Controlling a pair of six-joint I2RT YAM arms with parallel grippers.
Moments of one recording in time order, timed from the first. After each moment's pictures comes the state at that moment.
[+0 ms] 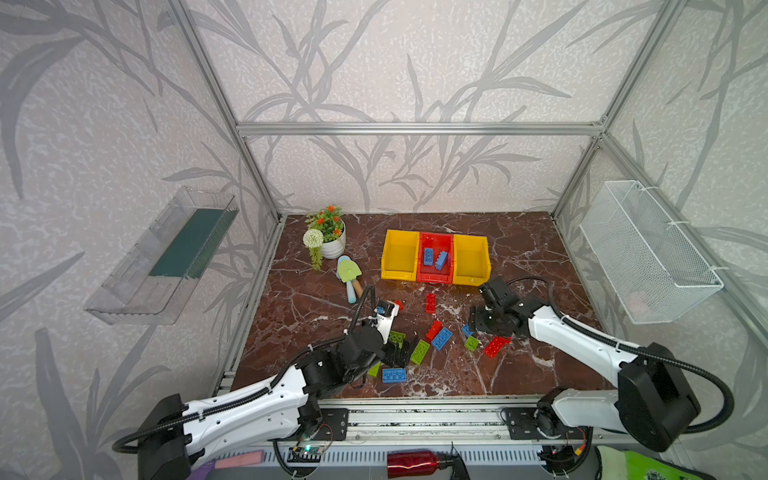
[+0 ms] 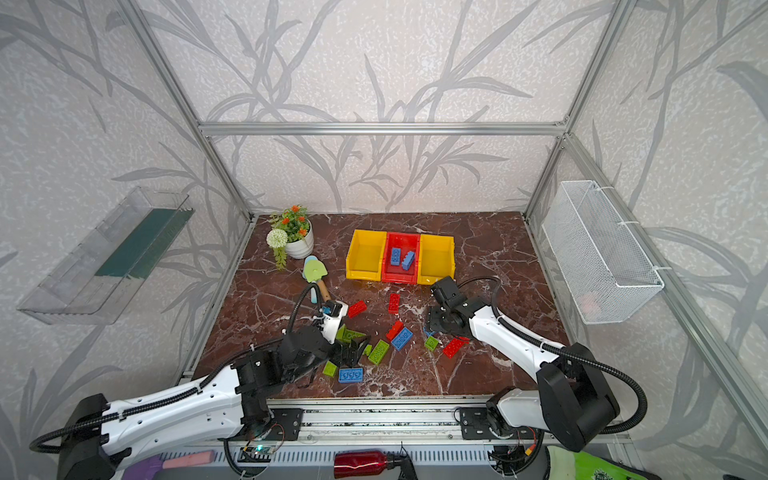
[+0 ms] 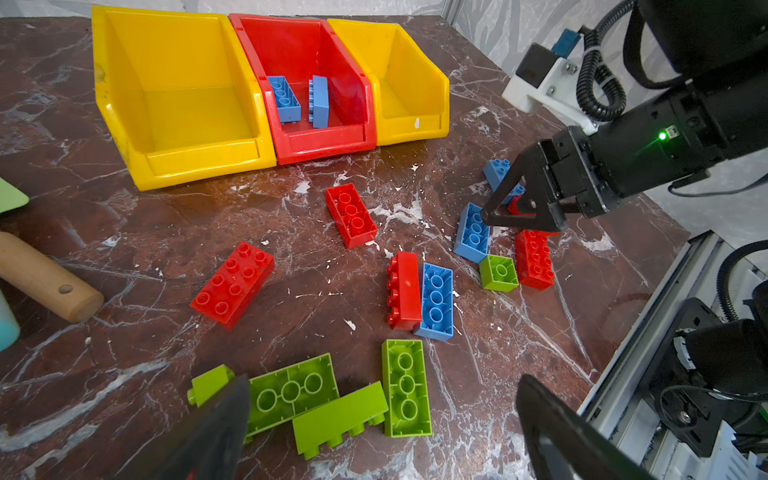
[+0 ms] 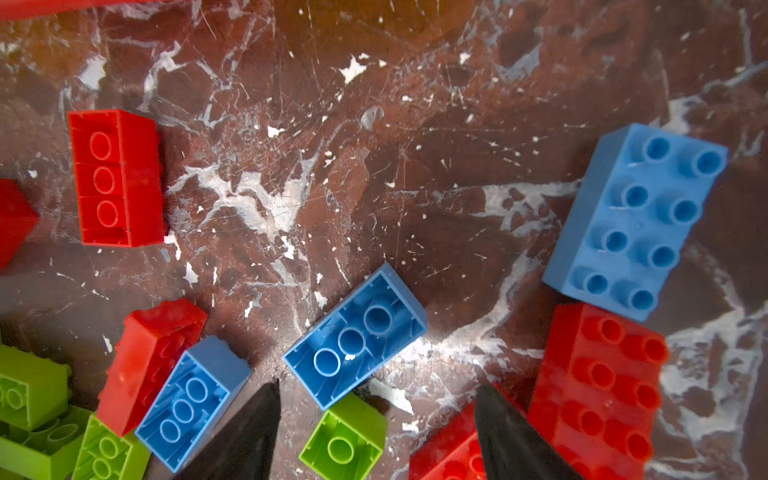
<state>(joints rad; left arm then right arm) -1.04 0.83 0.45 -0.13 -0.27 -0.45 0.53 1.31 0.73 -0.59 0.05 0.68</state>
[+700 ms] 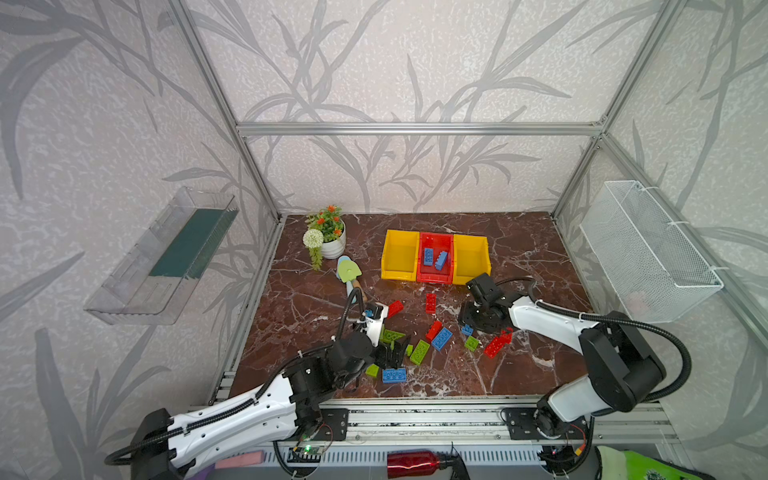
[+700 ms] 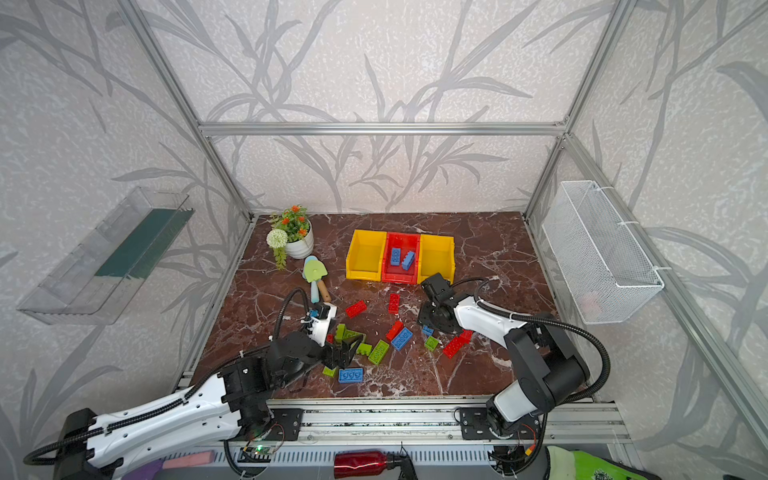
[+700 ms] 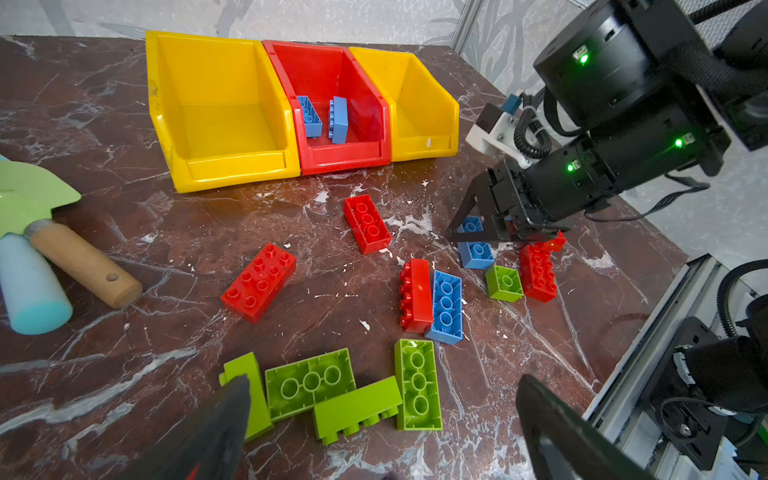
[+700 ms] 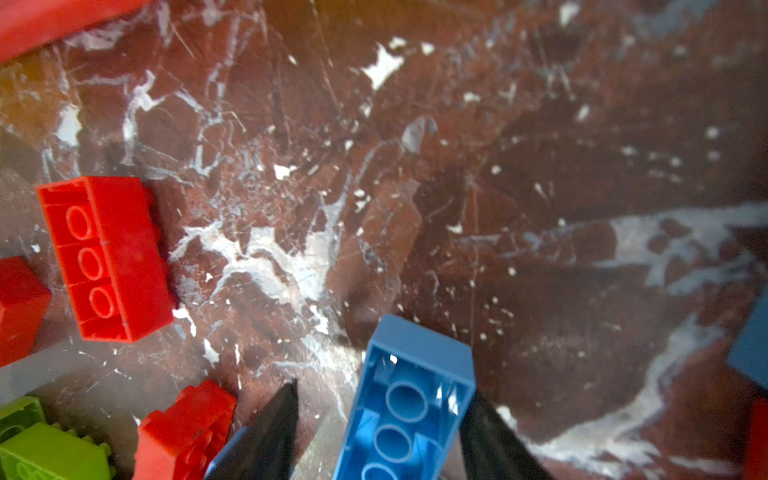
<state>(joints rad) -1.04 0.69 0.40 -0.18 -0.32 -0.46 0.53 1.55 0.81 -0.44 -0.03 0.79</state>
